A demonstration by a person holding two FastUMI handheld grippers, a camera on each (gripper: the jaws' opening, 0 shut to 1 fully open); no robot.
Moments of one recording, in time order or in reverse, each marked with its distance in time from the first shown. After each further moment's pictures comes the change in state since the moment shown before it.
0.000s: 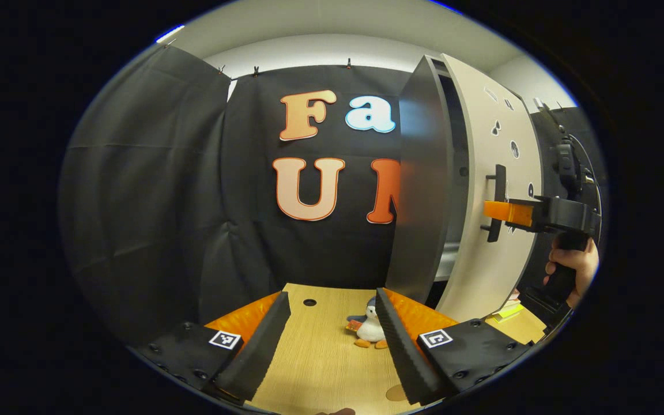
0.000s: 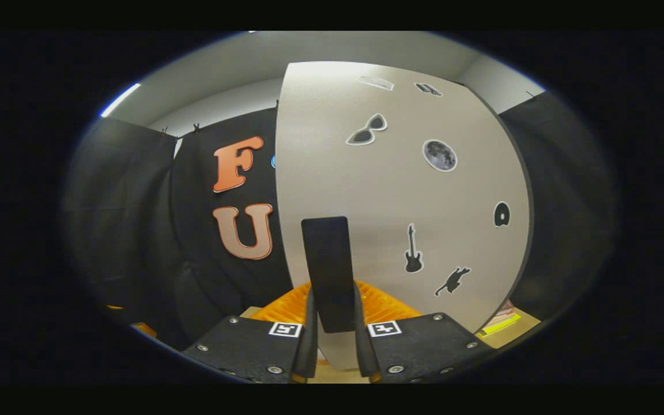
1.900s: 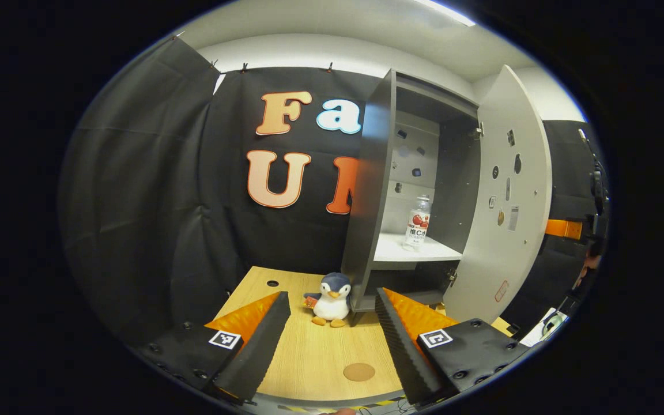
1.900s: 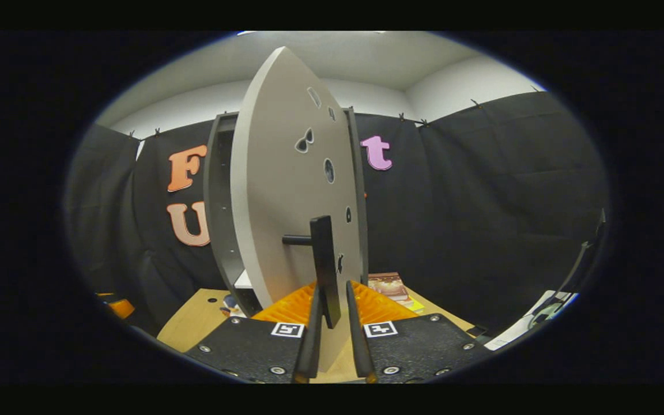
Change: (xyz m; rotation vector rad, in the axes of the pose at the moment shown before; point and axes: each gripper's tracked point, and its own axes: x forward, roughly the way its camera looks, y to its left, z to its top) left arm -0.098 -0.058 -0.018 -0.068 0.021 -0.170; right arm -0.250 -0.208 0.013 -0.023 0.040 -0.280
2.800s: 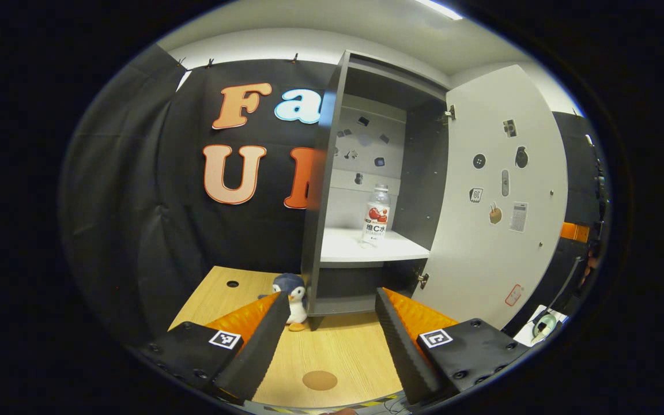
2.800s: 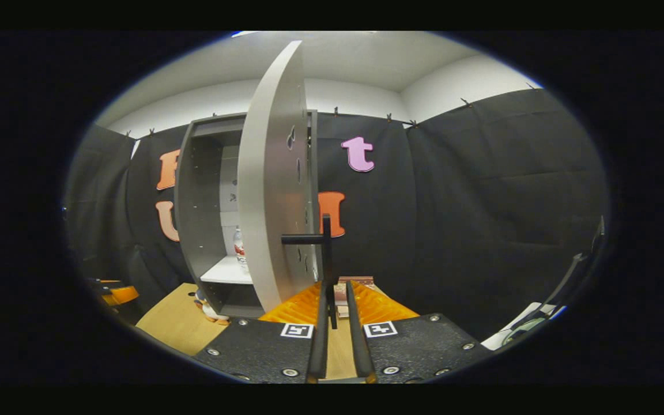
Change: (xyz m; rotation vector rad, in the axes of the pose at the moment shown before) left arm 0.051 -0.115 -0.010 0.020 0.035 -0.140; right arm 0.008 -0.106 0.014 -0.026 -0.003 0.015
